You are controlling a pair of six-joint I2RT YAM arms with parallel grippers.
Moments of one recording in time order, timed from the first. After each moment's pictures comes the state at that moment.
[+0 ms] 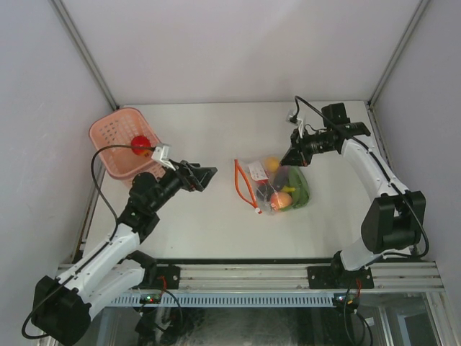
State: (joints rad) left arm -0.45 0.83 0.48 0.34 0.23 -0.58; right arm 0.14 1.56 1.38 -0.90 -0.99 -0.56
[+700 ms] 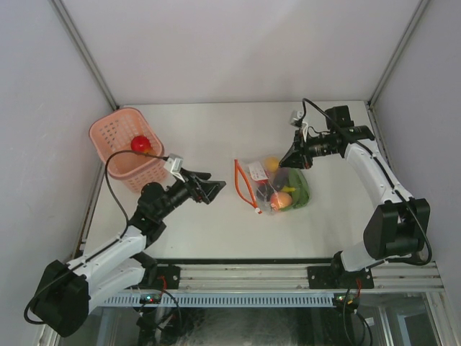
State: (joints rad) left arm -0.52 0.90 0.33 0.60 0.30 -0.57; right arm 0.12 1.50 1.33 -0.90 -1.13 -0.66
